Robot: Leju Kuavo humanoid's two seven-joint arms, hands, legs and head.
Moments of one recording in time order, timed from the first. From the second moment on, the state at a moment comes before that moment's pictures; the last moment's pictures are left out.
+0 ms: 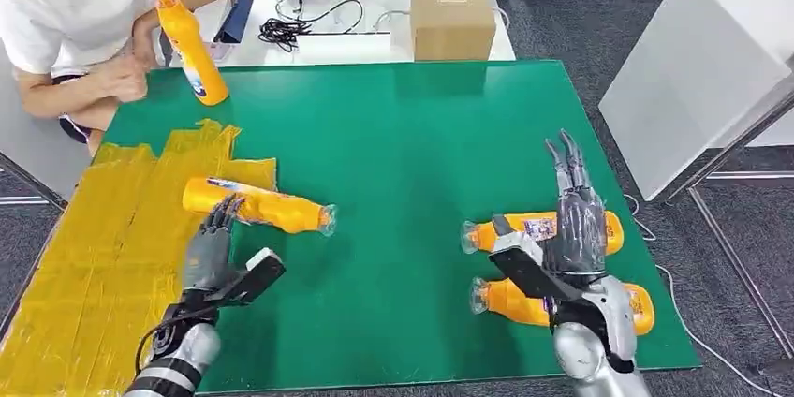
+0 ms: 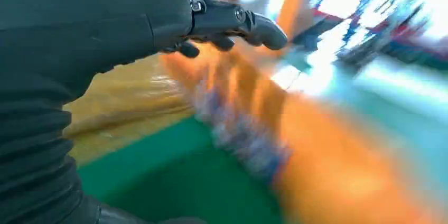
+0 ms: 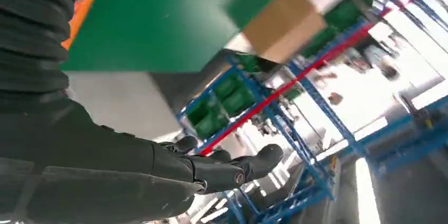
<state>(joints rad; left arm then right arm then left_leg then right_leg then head) -0.20 -0.03 -0.14 -1.03 -0.79 0.59 -0.36 -0.02 -0.13 0.15 -1.72 0.80 -0.25 -0.11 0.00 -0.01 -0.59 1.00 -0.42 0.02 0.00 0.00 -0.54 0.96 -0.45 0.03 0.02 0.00</state>
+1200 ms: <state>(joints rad) -0.09 -0.09 -0.18 -1.67 -0.05 0.26 -0.59 -0.30 -0.61 0.33 -1.22 0.69 0.19 -0.17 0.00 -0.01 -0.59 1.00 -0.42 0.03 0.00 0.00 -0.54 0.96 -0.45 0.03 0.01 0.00</state>
